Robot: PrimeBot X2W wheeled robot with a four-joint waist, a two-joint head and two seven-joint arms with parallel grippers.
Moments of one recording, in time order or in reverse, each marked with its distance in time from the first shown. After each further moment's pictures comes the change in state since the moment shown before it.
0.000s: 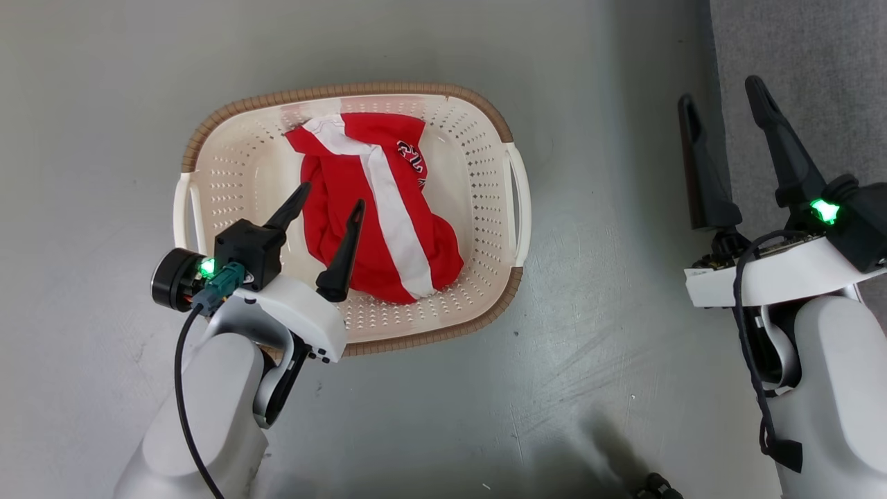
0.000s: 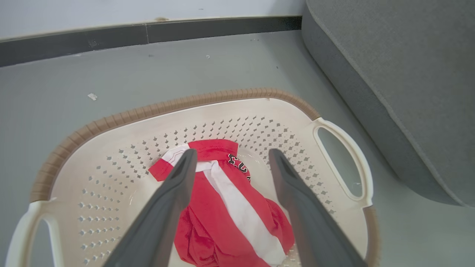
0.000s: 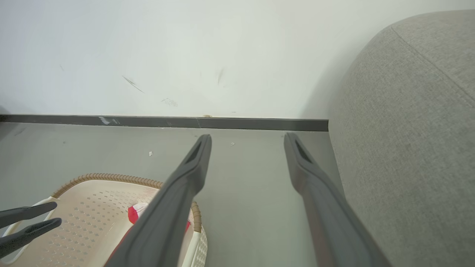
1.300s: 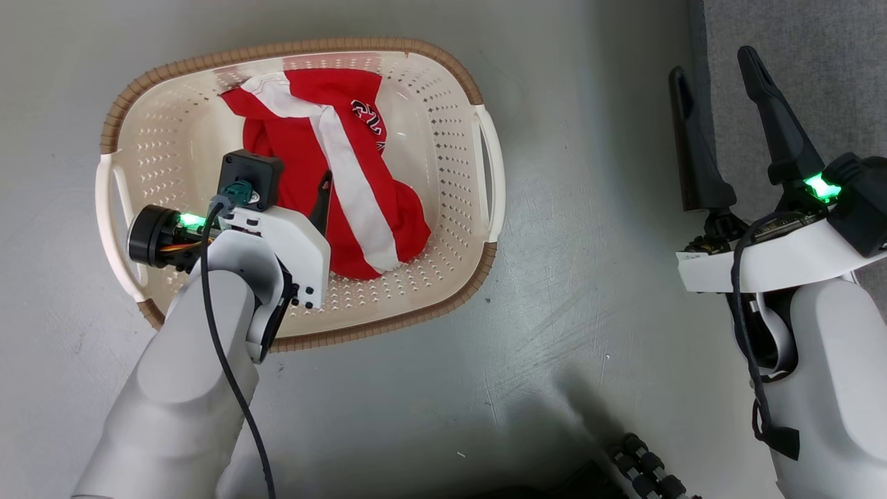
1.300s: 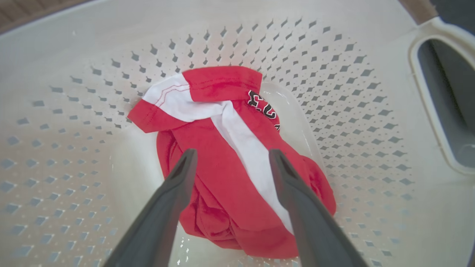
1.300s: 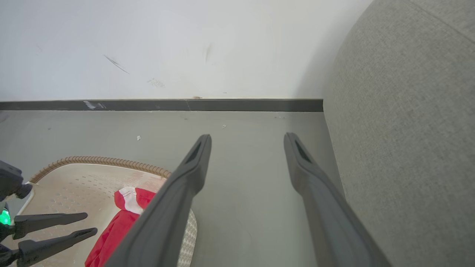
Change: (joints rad) left arm -0.205 -0.009 -0.016 0.226 0.042 0.088 0.224; right arm -0.050 0.000 0.032 -0.021 0.031 0.000 0.000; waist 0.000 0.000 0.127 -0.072
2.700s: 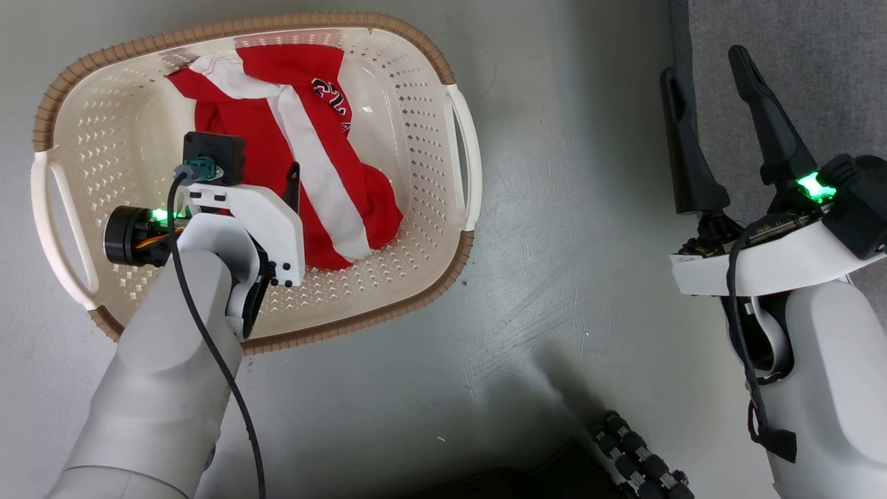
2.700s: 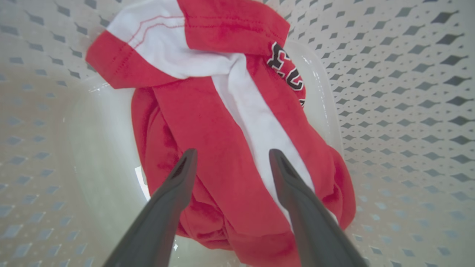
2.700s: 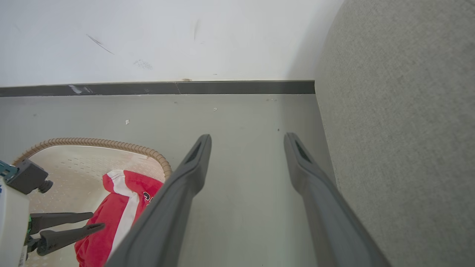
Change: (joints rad) left arm -0.090 -0.011 0.043 0.174 -0.064 0.017 0.009; right arm 0.001 0.000 0.018 -0.013 0.014 0.000 0.000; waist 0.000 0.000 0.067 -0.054
